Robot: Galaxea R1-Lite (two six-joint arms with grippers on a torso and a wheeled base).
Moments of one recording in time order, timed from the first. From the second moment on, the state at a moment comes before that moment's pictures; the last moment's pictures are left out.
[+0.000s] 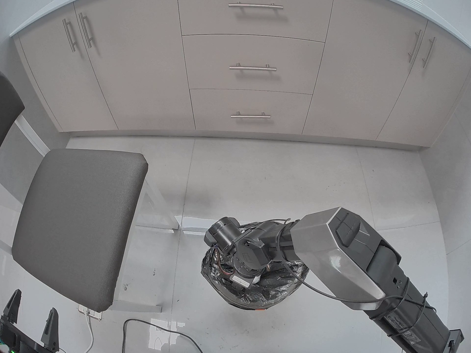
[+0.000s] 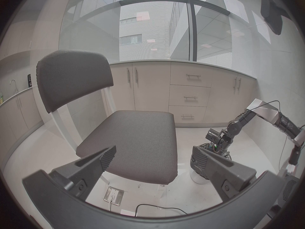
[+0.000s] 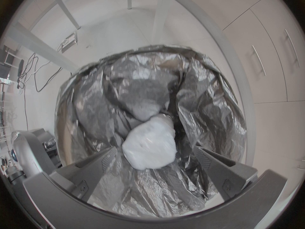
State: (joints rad) left arm 0.00 0.02 -0.02 0.00 0.00 -0.01; right arm 0.79 2.74 -2.00 0.43 -0.45 -0.33
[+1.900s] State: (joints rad) left arm 0.00 0.02 -0.02 0.00 0.00 -0.01; right arm 0.73 2.90 -2.00 0.13 -0.46 -0.33
